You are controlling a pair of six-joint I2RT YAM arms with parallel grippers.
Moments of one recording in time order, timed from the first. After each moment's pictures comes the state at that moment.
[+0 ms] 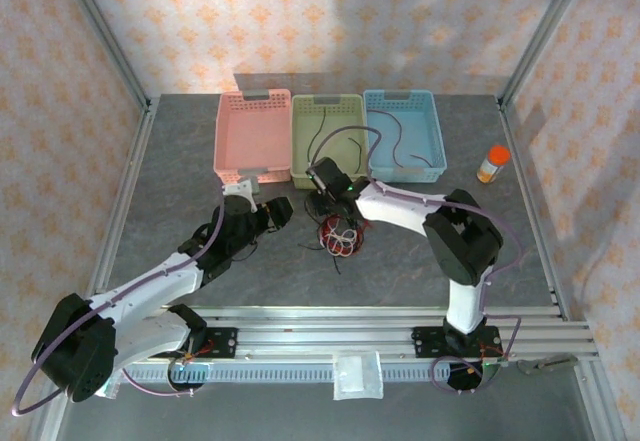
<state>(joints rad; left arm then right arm) -0.53 1.05 0.47 0.13 -0.03 -0.83 0.78 1.87 1.26 -0.35 0.18 0.28</state>
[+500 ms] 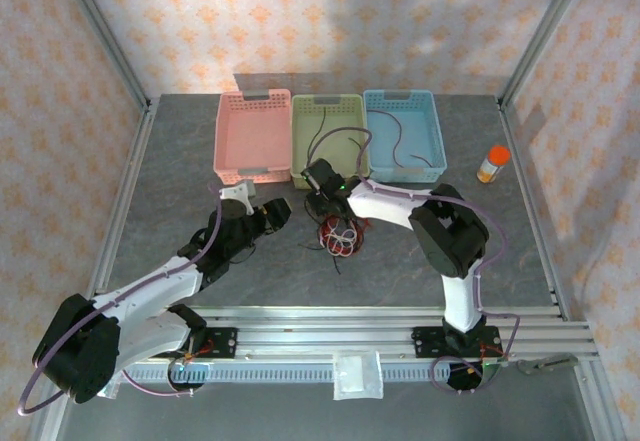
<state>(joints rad) -0.51 1.05 0.41 0.22 0.01 -0.86 0.78 1.96 1.31 -0.36 0.22 0.24</state>
